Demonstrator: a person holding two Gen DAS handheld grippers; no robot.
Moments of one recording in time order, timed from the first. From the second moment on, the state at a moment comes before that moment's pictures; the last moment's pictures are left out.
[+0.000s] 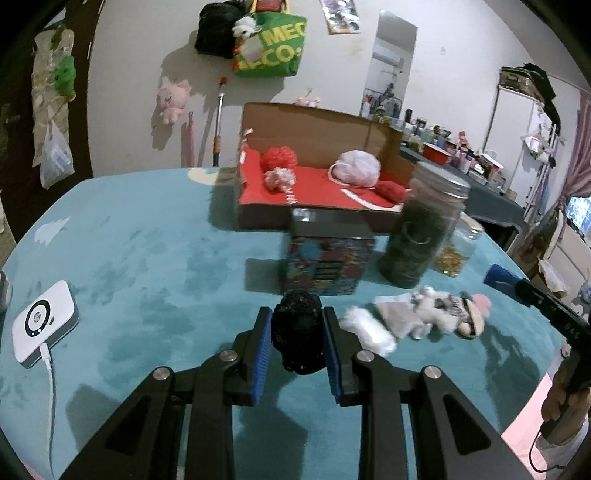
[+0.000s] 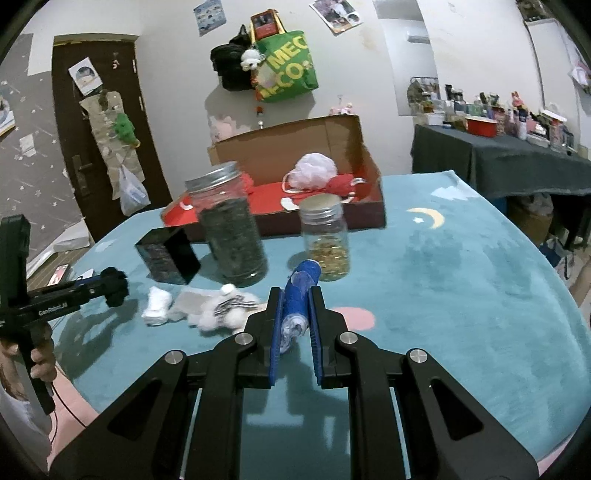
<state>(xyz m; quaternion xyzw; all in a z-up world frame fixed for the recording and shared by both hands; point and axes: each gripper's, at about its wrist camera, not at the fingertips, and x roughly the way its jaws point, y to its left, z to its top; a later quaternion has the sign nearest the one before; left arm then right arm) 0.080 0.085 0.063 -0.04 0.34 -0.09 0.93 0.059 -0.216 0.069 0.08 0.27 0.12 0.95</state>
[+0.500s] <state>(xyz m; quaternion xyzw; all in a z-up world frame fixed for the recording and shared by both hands) 0.137 0.114 0.049 -0.01 0.39 -0.09 0.92 0.101 -0.251 0.066 0.11 0.30 0.12 0.94</state>
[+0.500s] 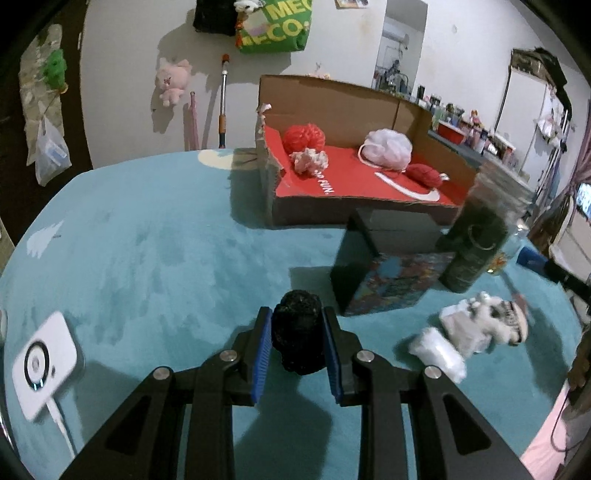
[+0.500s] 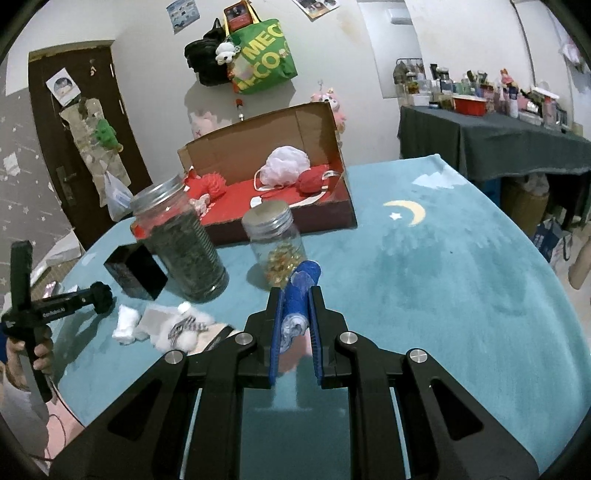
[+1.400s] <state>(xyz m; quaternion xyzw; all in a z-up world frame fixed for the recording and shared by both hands) 0.213 0.119 0.091 0.02 0.39 -0.18 0.90 0.198 -0.285 0.084 0.16 0.33 0.22 0.90</state>
